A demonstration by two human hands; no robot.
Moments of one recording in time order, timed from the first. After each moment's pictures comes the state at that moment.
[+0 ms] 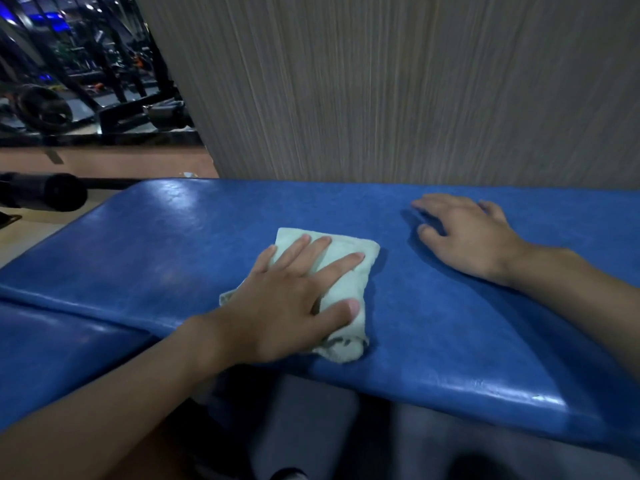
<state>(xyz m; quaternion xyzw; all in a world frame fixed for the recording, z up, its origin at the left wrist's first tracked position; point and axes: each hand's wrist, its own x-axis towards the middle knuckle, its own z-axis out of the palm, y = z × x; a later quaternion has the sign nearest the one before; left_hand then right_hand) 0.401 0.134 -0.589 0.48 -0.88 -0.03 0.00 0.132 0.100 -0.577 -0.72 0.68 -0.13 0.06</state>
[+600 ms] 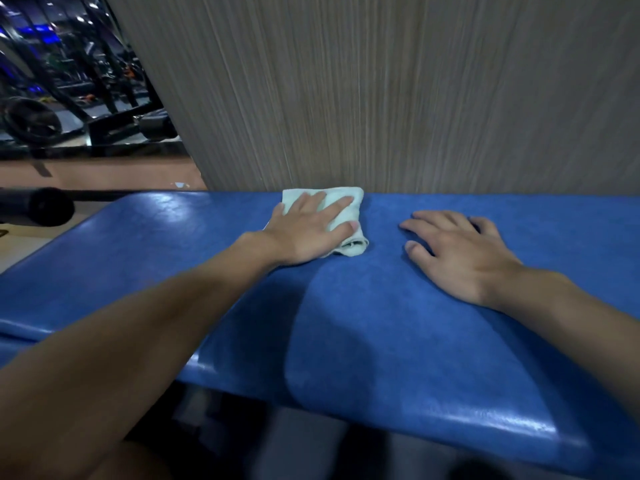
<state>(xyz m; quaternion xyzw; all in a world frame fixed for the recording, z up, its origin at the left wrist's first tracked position) 0.360 -0.017 -0.593 0.53 -0.85 -0.04 0.01 0.132 0.096 -0.591 -0.73 0.68 -0.09 0.05</state>
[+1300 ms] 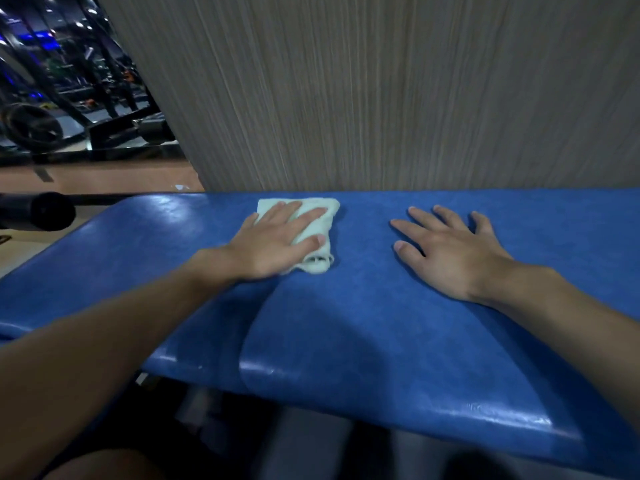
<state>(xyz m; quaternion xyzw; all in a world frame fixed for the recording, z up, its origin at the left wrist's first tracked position) 0.400 0.004 -0.591 0.53 -0.85 -0.03 0.01 0.135 0.098 -0.590 -0.72 0.70 -0.02 0.05</state>
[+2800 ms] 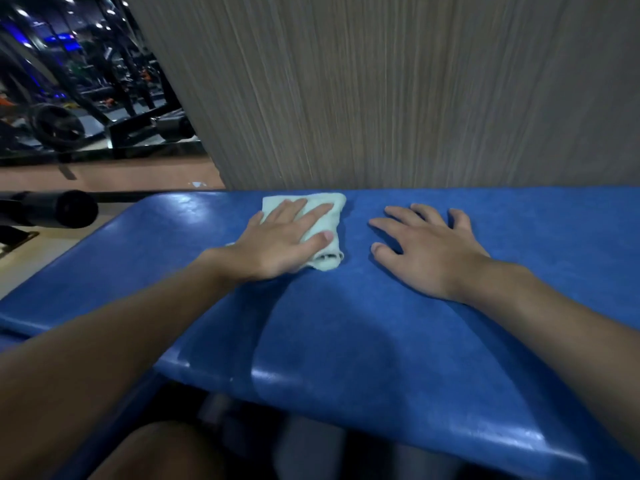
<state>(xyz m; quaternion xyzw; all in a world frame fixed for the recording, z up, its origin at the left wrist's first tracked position) 0.428 -0.015 -0.596 0.54 -0.84 -0.03 0.01 0.192 0.067 -0.593 -0.75 0.65 -0.08 0.06</state>
